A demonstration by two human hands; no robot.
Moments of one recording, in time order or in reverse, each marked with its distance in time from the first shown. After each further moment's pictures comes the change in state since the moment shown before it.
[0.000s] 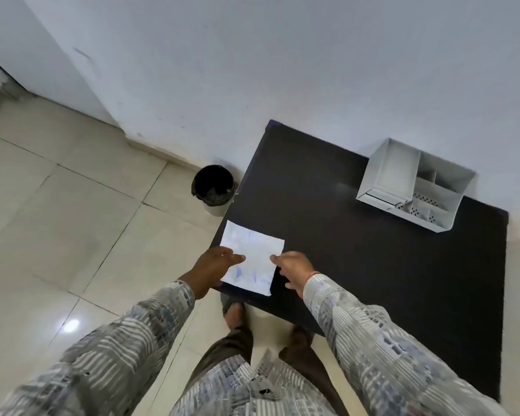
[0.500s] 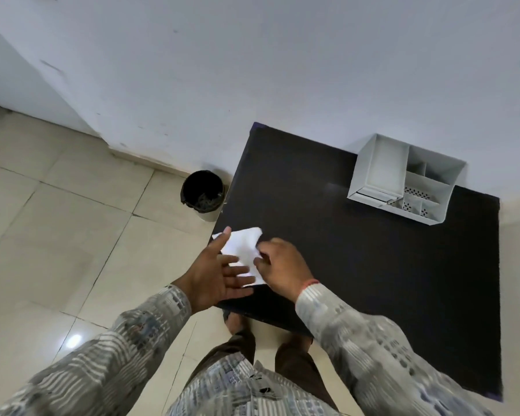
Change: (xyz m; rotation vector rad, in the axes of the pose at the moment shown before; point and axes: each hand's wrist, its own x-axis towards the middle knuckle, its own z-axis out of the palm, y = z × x) left_hand -0.028 0.058 -0.001 -0.518 -0.352 -0.219; right_hand -0.035 -0.043 -0.007 -0.743 0.168 -0.716
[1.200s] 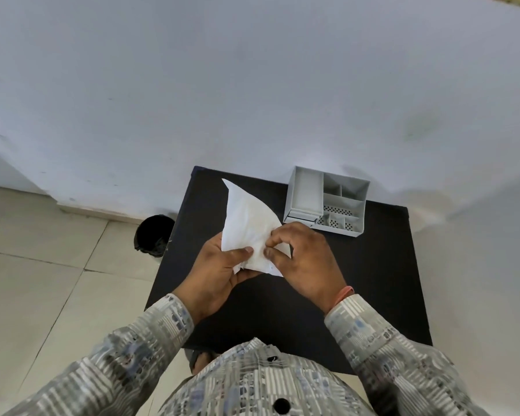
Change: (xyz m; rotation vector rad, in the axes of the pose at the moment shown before) left_hand -0.071 0.006 0.181 0.109 -0.207 0.599; right_hand -0.112 0.040 -0.168 0.082 0.479 -0.080
